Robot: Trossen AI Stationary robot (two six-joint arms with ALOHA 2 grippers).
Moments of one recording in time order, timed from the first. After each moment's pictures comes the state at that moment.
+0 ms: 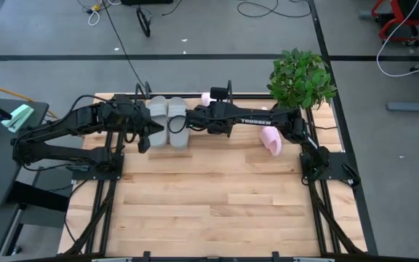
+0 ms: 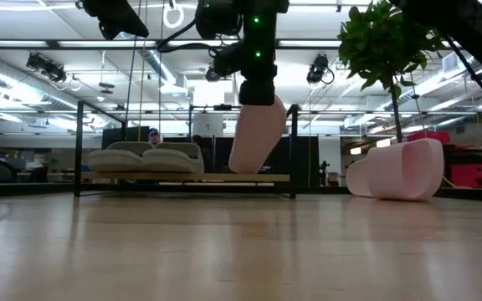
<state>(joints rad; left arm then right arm) 0.24 0.88 1.02 -0.73 -0.01 -0.03 -0.16 2.24 2.18 -1.32 0.95 -0.12</state>
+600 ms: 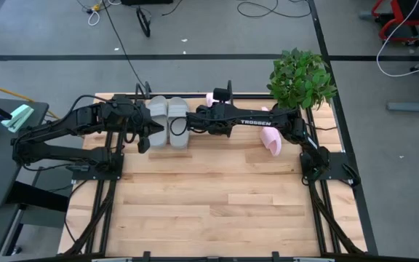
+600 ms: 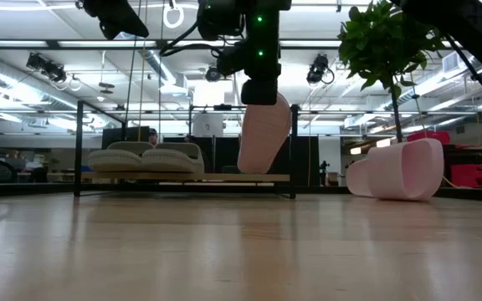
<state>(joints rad) 0.24 0.88 1.02 -0.73 -0.01 -0.01 -0.15 2.24 2.18 -1.39 0.96 -0.01</state>
